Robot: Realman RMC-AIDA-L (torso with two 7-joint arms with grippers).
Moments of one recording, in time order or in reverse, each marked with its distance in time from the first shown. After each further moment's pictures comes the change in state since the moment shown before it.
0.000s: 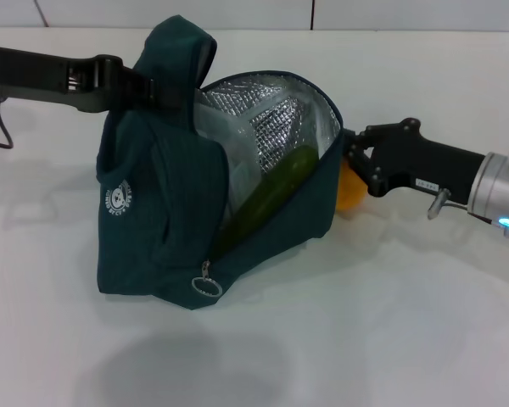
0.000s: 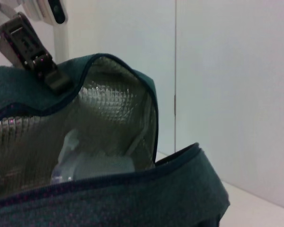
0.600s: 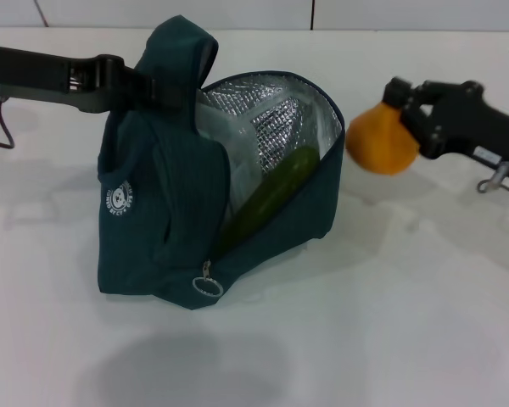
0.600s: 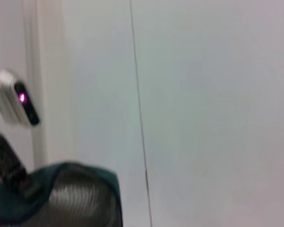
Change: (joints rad) left arm -0.002 0.000 0.001 -0.002 -0.001 0.002 -0.006; right arm -0.083 -0.019 0.207 -0.016 0.003 -0.223 0.032
